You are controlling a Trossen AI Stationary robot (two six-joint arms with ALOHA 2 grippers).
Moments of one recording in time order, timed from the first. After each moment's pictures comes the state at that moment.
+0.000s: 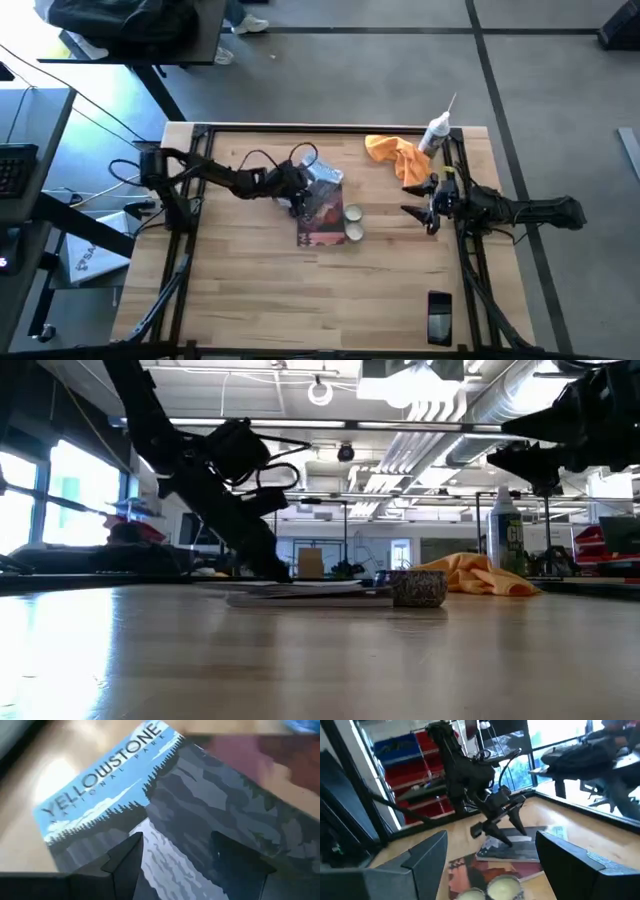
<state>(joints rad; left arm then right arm) 0.24 1.71 0.68 0.31 -0.02 0.11 0.02 0.11 0.01 0.14 0.19 0.26</state>
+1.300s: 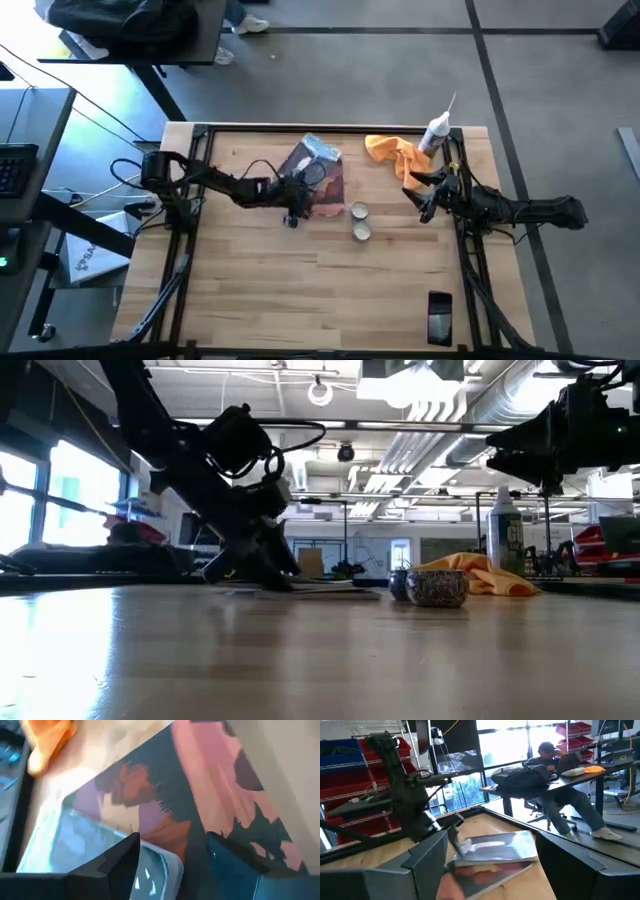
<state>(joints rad) 0.17 1.73 0.69 0.30 -0.21 0.59 0.02 0.13 0.01 0.20 0.46 0.13</state>
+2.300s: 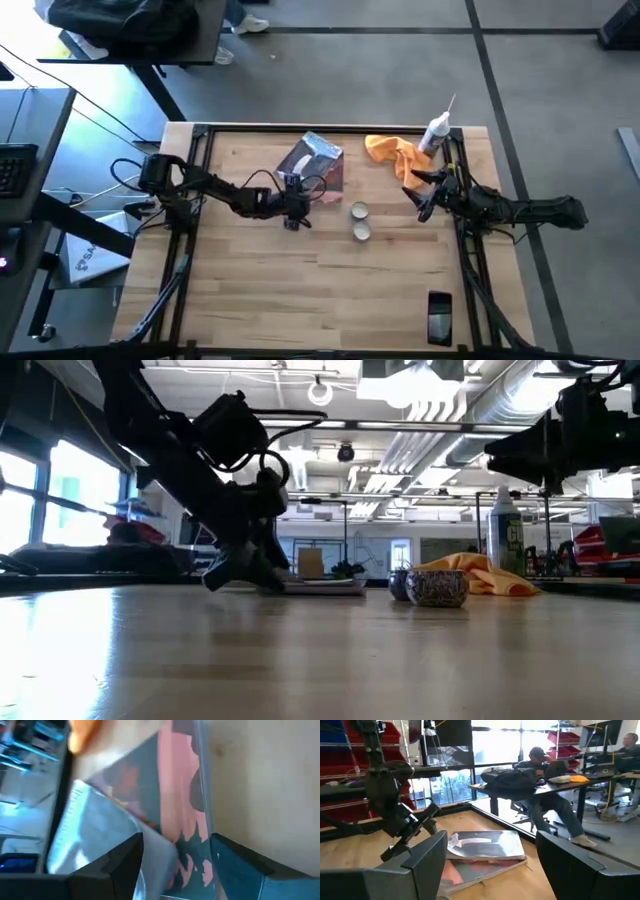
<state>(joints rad) 0.08 1.76 0.68 0.36 -0.51 0.51 0.02 0.13 0.01 0.18 0.50 0.03</state>
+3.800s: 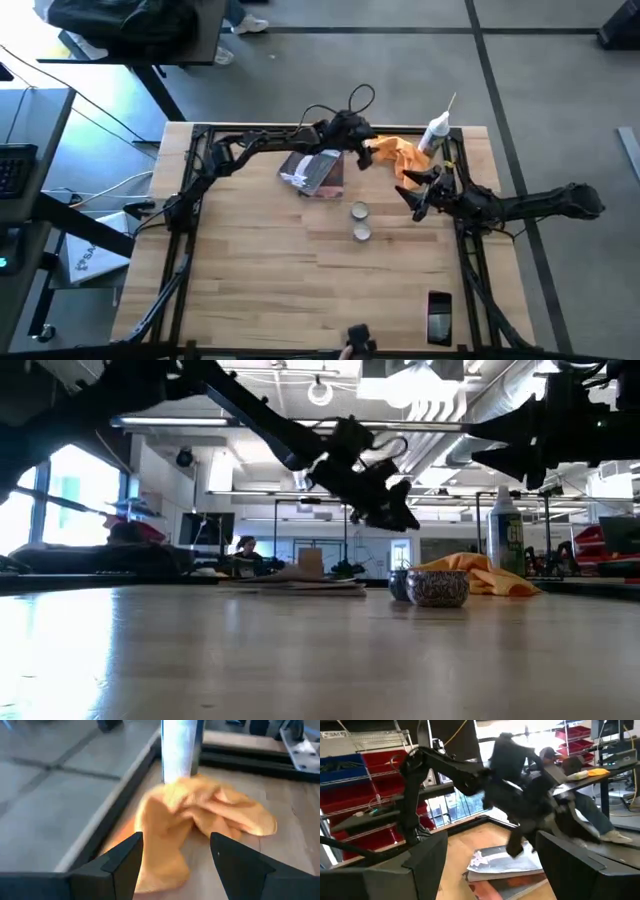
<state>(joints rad) 0.41 2.39 1.89 0.01 0.11 0.04 0.02 0.50 0.01 0.62 0.46 0.16</state>
